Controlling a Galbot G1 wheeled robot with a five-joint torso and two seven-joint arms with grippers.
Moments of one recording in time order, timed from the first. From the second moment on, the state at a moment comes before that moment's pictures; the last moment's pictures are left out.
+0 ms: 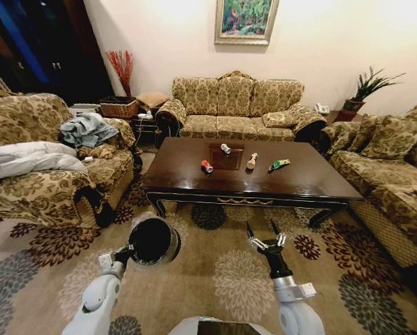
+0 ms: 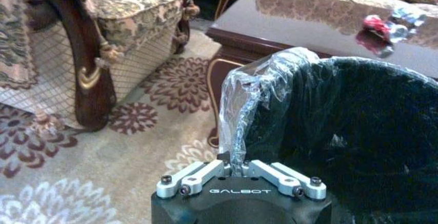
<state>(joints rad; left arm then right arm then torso) 1.51 -1.29 -0.73 -1.75 -0.49 0.31 -0.07 -1.68 1.47 0.55 2.01 0.28 0.38 -0.25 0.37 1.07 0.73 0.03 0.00</state>
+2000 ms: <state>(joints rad) 1.52 -1.35 -0.70 -1.91 -0.28 0.26 -0.18 -1.68 1.47 0.56 2.02 0.24 0.34 -0.18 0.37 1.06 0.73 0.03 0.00</state>
